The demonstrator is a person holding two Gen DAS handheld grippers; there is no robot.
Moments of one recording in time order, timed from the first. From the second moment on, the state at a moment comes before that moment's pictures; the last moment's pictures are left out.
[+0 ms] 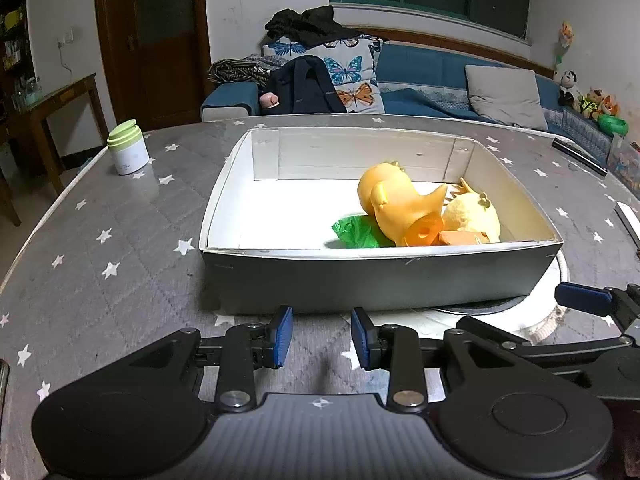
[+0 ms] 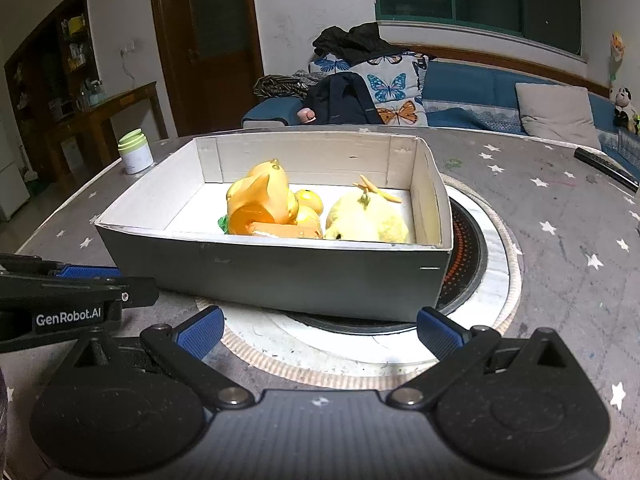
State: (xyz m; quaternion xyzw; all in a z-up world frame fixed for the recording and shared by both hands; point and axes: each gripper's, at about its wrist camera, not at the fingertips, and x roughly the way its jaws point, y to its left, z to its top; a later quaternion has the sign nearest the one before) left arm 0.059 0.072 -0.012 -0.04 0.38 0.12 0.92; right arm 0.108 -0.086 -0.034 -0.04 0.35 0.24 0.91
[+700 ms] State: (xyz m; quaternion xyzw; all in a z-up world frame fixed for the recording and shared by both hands) left arm 0.068 0.074 -0.016 -0.04 0.39 0.12 0.91; right arm 0.117 -0.083 -0.036 -0.04 0.35 0.24 0.90
